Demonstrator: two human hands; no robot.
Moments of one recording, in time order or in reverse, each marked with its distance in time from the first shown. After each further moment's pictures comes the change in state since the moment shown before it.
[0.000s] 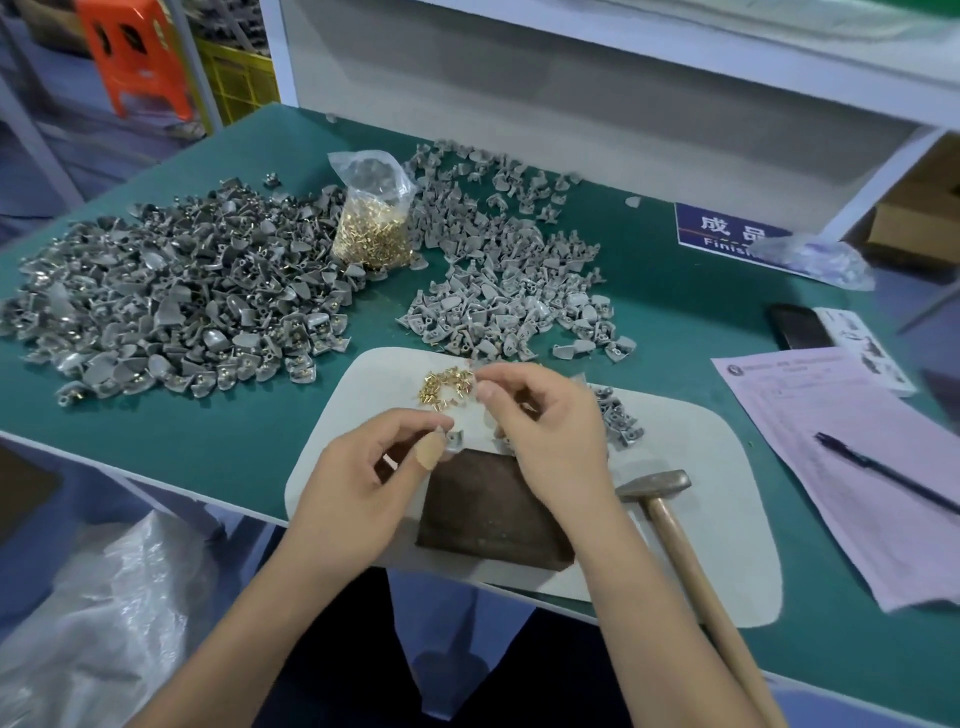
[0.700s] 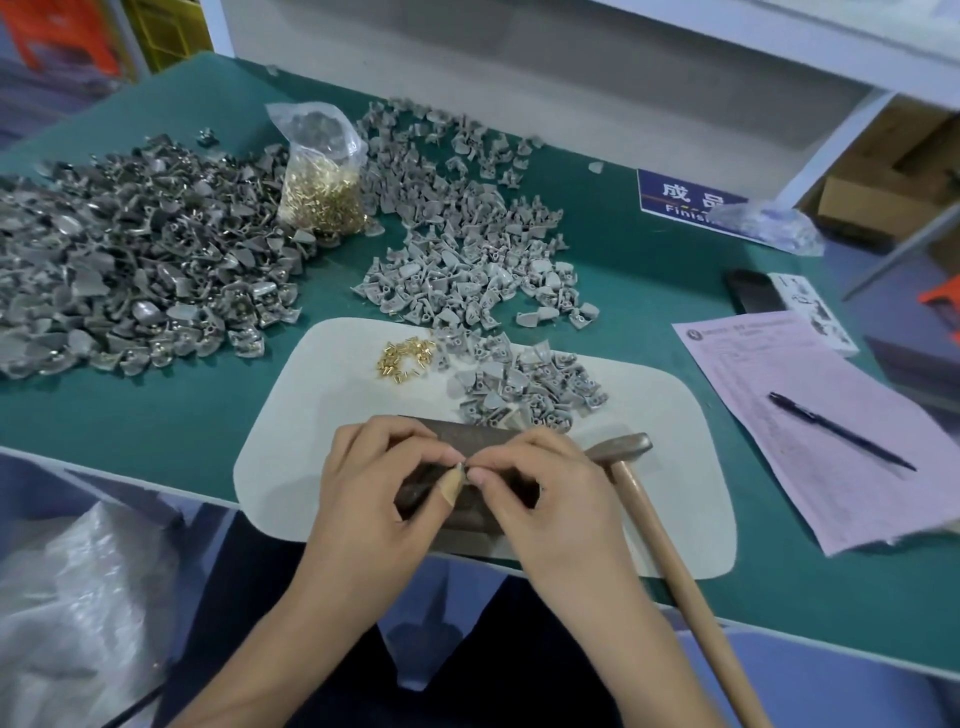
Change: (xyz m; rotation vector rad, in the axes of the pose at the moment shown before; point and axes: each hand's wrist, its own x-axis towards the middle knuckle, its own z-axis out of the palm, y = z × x) left_hand -0.031 -0.011 0.040 0.396 0.013 0.182; right_hand -0.083 0.004 -0.031 -0.395 -0.034 -0.028
